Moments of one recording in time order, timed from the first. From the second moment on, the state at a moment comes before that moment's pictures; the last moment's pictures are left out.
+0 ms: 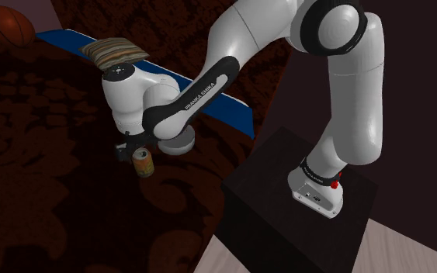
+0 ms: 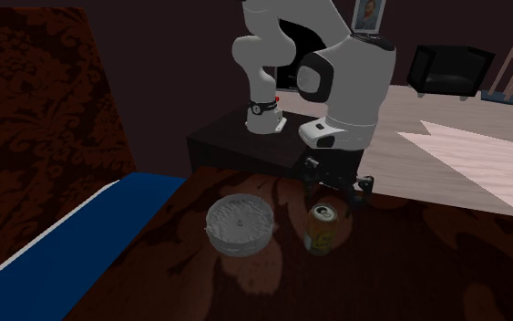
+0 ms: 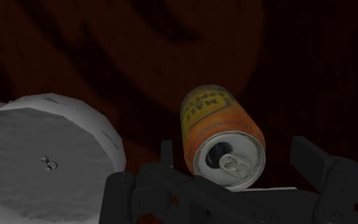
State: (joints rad) arm 0.31 0.56 0.47 -1.82 -0.42 2.31 1.08
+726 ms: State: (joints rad) arm 0.33 0.61 0.45 -1.82 -0.45 2.36 1.10
